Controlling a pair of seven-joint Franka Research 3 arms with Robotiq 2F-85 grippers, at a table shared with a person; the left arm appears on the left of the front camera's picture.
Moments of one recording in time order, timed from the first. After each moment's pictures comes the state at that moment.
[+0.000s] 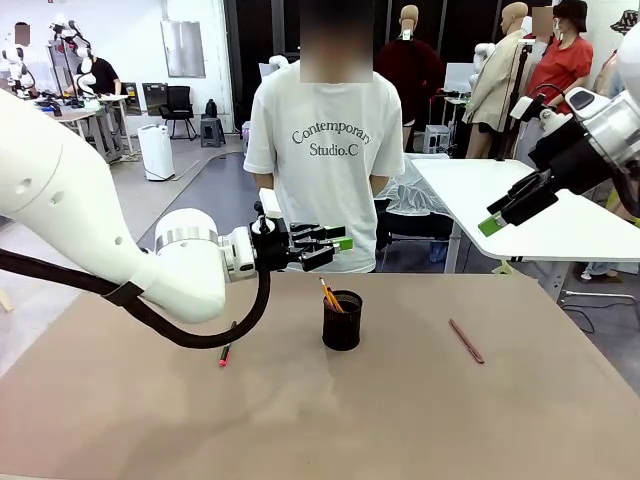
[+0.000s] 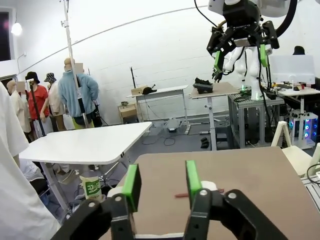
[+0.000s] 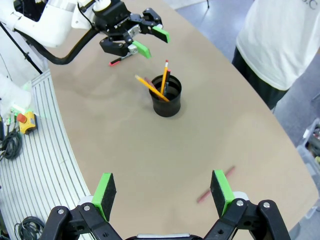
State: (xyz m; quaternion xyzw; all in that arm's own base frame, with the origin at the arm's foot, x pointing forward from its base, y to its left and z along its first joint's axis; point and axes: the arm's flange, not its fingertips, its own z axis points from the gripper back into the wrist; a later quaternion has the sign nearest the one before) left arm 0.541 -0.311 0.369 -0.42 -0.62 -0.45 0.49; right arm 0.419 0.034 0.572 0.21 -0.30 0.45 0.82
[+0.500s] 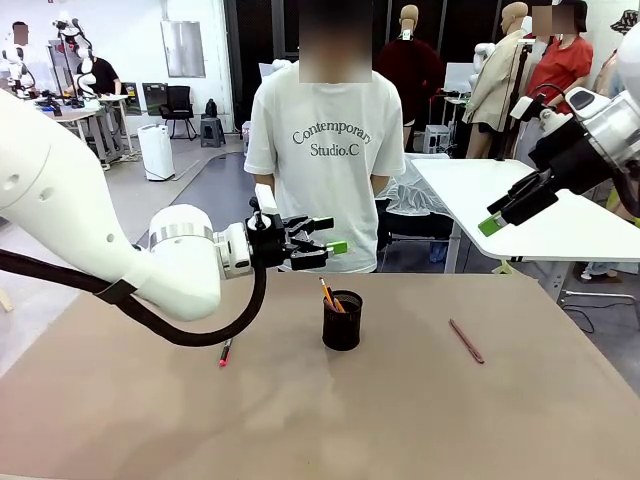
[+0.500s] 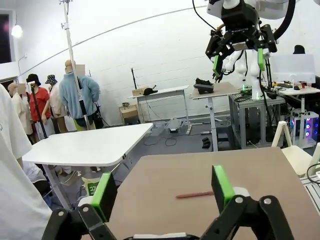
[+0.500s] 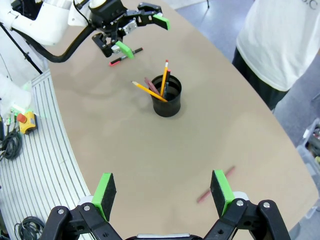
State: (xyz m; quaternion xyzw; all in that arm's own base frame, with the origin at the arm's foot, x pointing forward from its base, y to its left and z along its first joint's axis) left arm 0.535 -0.305 0.379 -0.41 -0.62 -0.45 0.49; right arm 0.419 0.034 0.572 0.21 -0.30 0.45 0.82
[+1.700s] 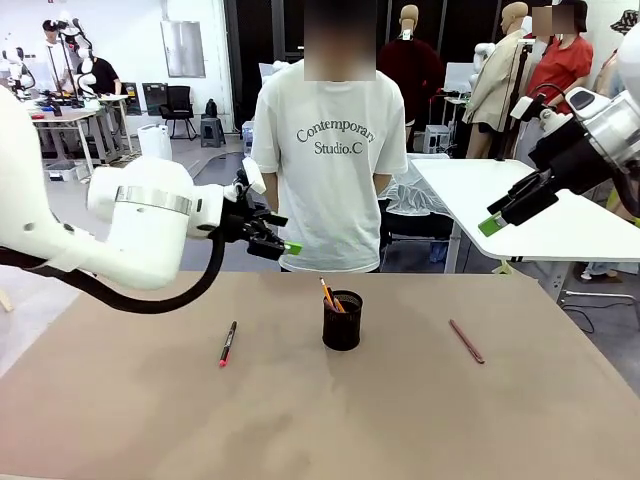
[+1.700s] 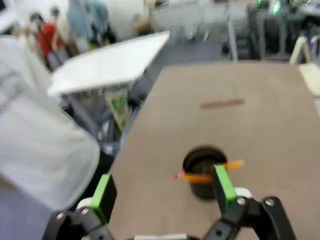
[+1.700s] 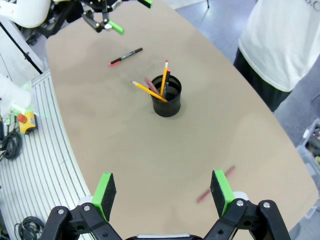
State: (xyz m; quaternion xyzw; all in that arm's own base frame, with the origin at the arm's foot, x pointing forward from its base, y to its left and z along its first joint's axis) left arm 0.521 -0.236 0.452 -0.21 -0.50 -0.54 0.65; right arm 0.419 0.034 0.572 0.21 -0.30 0.45 0.82
